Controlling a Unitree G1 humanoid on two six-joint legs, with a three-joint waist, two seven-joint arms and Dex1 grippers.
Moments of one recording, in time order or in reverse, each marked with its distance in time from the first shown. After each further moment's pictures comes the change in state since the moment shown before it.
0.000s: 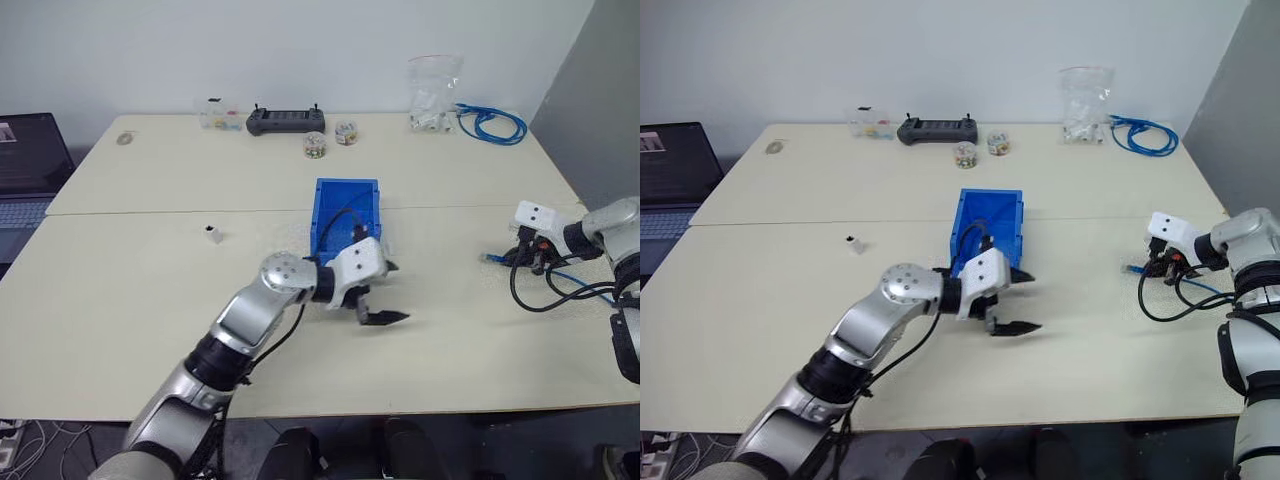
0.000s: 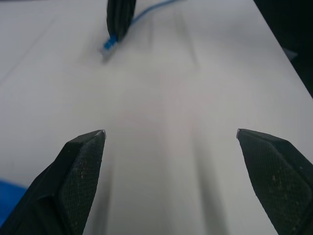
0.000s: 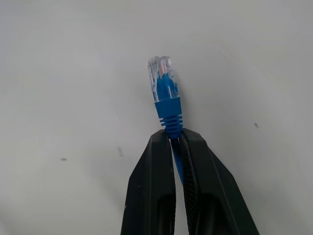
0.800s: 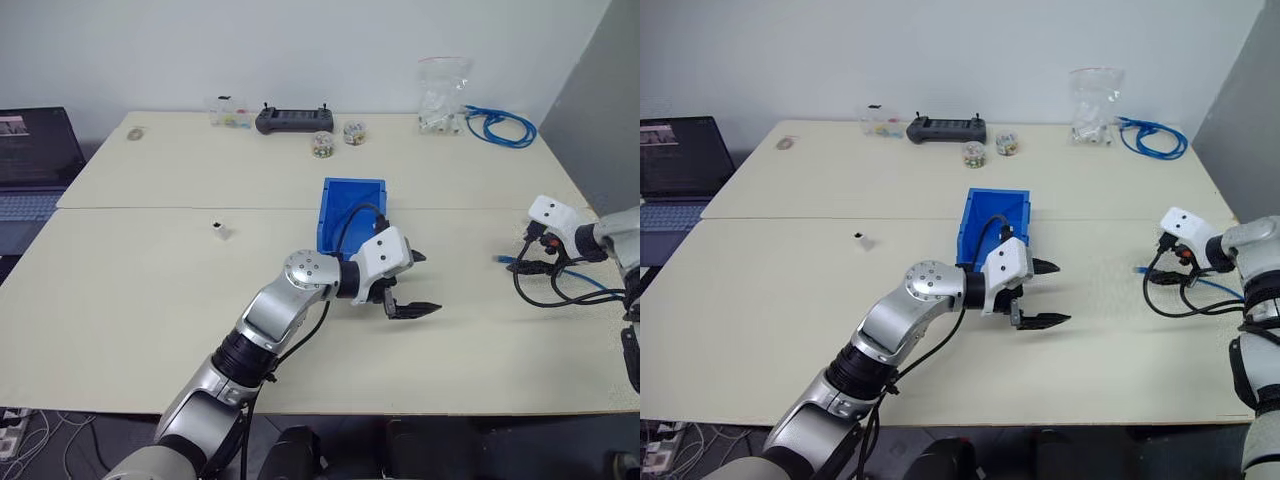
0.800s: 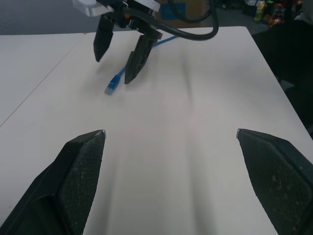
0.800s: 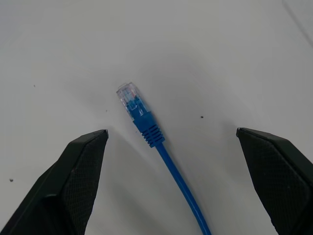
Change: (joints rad) left arm -0.090 -0.205 -0.006 0.074 -0.018 0.005 0.110; right arm 0.033 -0.023 0.021 0.021 0.034 0.176 -0.255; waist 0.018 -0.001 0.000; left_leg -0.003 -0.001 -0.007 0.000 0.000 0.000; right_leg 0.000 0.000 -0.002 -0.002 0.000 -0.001
